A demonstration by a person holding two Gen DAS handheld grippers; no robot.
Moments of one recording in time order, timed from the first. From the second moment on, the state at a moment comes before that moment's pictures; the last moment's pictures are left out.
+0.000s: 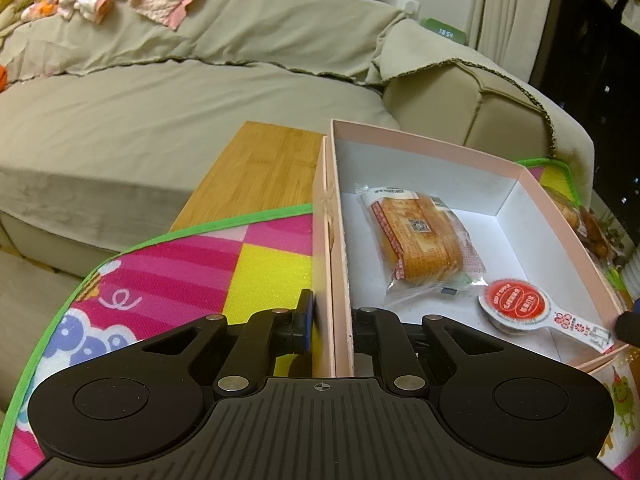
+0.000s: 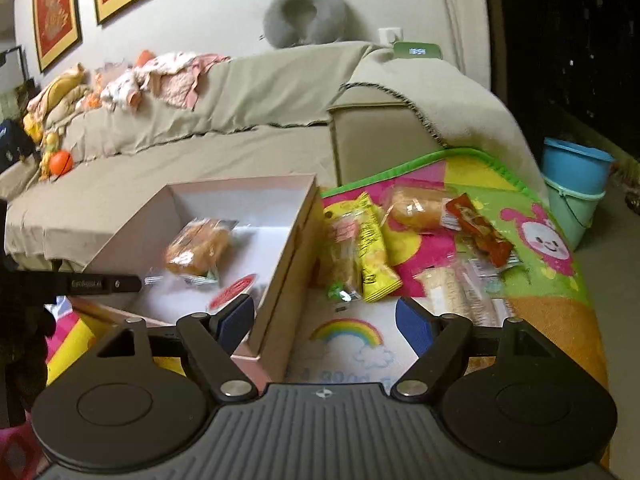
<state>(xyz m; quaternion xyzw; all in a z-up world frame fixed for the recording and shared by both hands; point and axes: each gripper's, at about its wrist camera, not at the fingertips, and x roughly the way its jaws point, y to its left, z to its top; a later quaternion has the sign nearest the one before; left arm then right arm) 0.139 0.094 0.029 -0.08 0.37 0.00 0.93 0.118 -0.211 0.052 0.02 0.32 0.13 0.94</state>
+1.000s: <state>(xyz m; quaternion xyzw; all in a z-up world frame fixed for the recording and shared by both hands) 0.138 0.090 0.030 -0.07 0.37 0.00 0.93 0.159 -0.269 0.005 -0.03 0.36 0.01 0.93</state>
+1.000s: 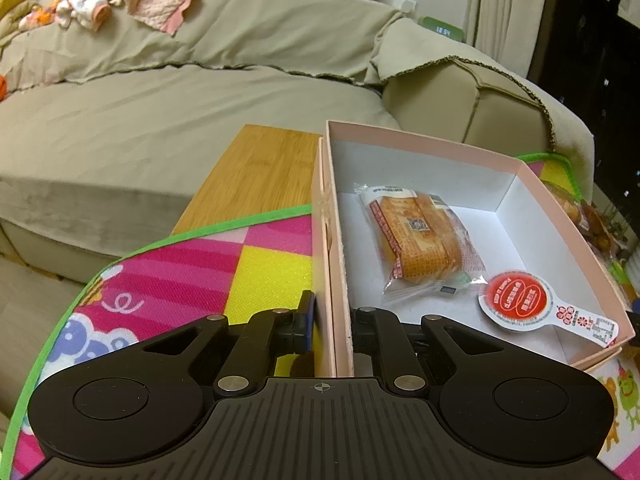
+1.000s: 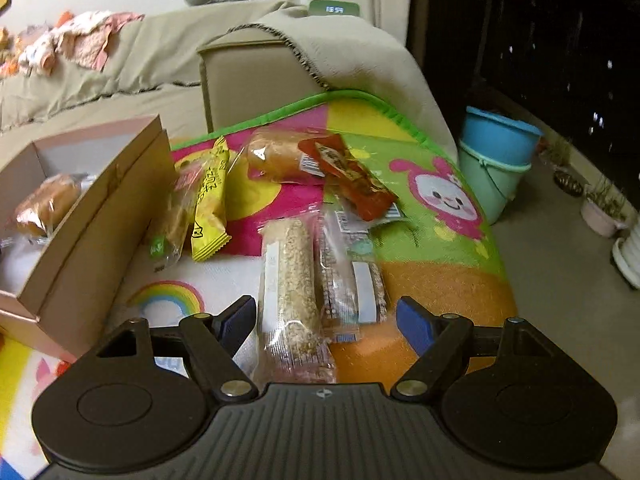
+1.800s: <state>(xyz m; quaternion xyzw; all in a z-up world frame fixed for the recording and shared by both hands) 0.139 0.089 0.029 -0.05 0.37 -0.01 0.93 0.133 -0.242 0.044 -0.06 0.41 0.08 0.91</state>
